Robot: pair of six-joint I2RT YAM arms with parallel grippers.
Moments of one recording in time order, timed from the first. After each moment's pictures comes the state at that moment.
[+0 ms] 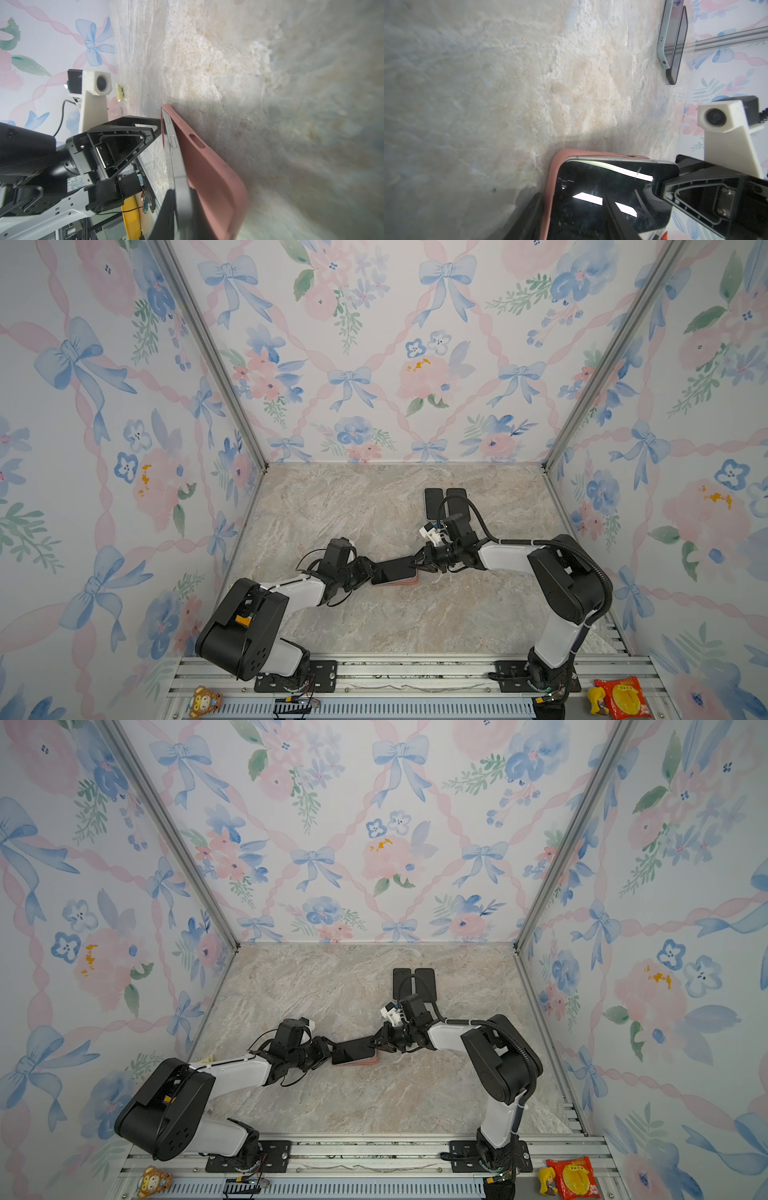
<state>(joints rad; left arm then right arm) -0.41 1.43 0.44 0.18 0.36 -0.93 0.56 1.83 0.89 0.06 -0.78 0.78</state>
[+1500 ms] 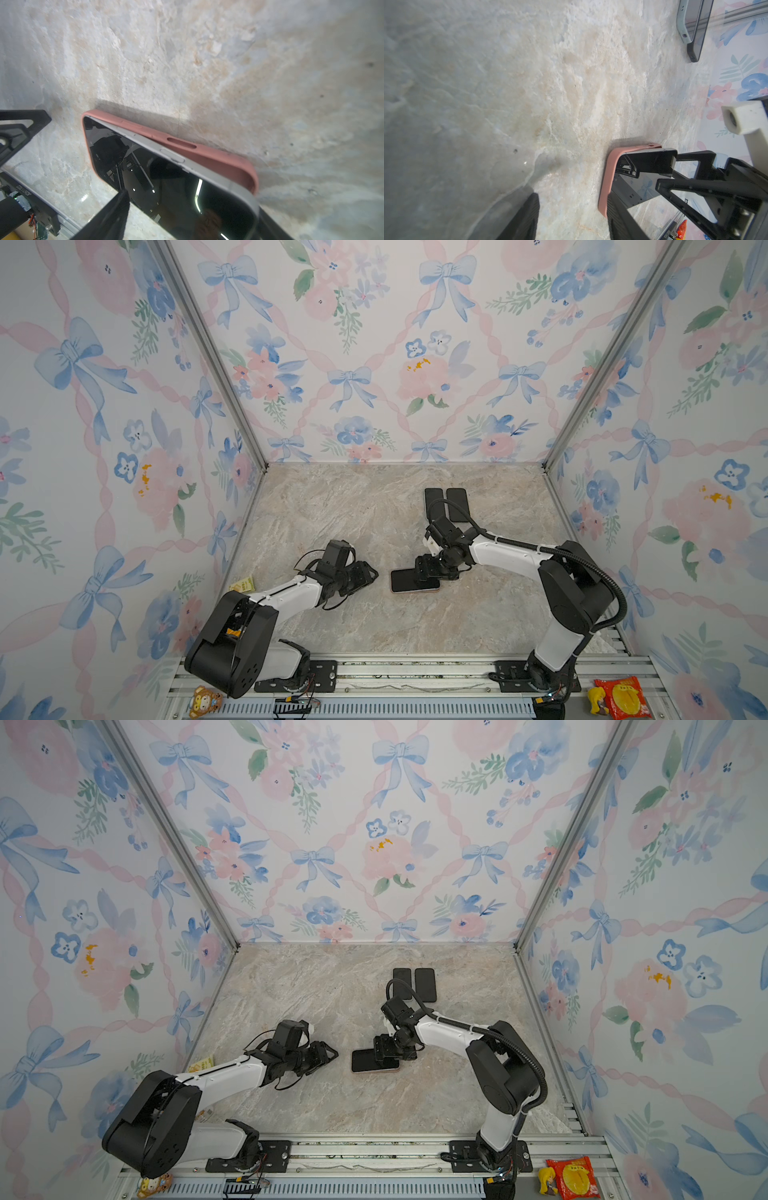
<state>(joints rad) -0.40 1.34 0.46 -0.04 0.35 -0.82 0.69 1.76 1.09 -0.60 -0.26 0.54</state>
